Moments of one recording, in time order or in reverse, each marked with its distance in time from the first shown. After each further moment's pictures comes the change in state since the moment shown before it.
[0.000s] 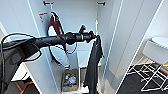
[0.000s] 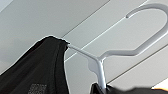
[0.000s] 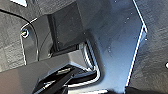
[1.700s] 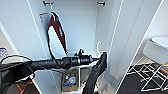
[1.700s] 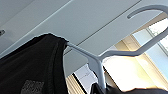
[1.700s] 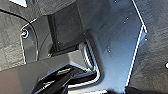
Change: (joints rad) left arm 0.320 -0.169 0.344 0.289 -0.145 0.002; right arm -0.003 0.000 0.000 0.000 0.011 0.000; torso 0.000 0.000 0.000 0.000
